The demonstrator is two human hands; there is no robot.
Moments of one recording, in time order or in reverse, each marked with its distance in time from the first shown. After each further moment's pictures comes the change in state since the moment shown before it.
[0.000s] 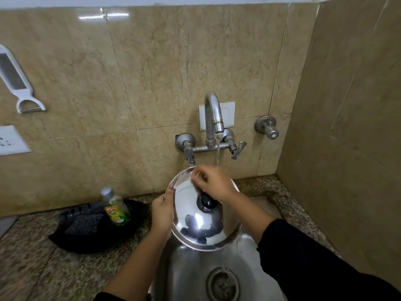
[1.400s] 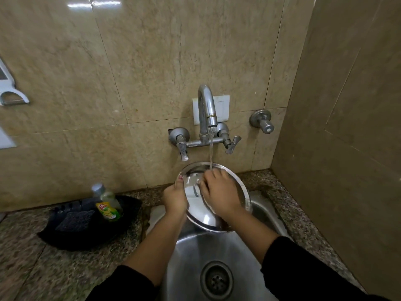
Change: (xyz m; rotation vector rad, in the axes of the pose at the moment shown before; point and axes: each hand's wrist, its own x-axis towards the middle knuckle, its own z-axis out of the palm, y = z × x) left_hand 0.003 0.004 0.052 0.046 0.068 -0.156; right_hand -0.045 0.020 0.016 -0.403 0.172 0.028
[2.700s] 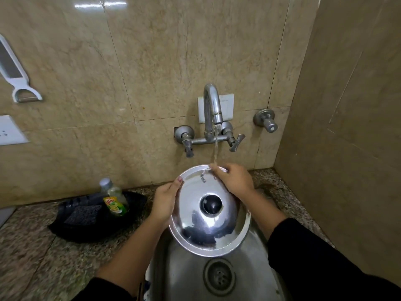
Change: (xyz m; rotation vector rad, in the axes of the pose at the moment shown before) left_hand -0.006 0.000 -0.051 -0.063 -0.269 0.099; right_hand 0.020 0.027 -0.021 0.289 -0.161 0.396
